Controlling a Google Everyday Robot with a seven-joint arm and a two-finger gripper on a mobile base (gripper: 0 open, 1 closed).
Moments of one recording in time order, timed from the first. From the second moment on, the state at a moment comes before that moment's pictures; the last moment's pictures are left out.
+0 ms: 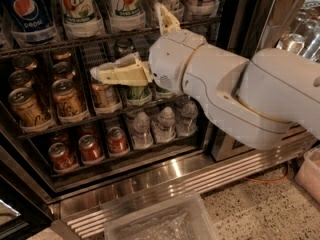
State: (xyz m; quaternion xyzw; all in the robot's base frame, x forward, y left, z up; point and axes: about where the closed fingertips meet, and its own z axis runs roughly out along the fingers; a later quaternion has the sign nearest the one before) arm 0.514 0.050 1.036 -0.40 0.57 0.18 0.69
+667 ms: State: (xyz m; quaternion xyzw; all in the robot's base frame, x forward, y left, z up) arm 0.523 0.056 1.042 -0.39 0.56 0.18 0.70
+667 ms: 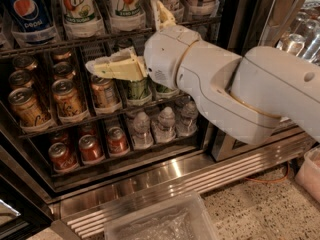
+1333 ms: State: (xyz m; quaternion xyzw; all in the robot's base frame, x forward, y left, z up) arm 0.549 0.068 1.056 -0.37 0.55 0.18 0.73
